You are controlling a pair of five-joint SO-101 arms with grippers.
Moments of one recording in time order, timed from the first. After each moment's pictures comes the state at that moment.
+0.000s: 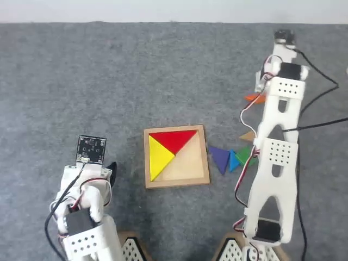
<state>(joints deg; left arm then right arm) -25.1 -102.6 96.9 65.4 -19.6 5.5 77.9 -94.9 89.8 2.3</state>
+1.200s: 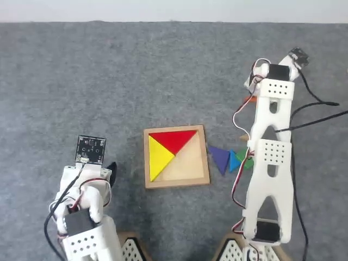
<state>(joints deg) -25.0 -102.6 96.9 65.4 -19.6 3.0 81.9 -95.1 96.5 -39.3</state>
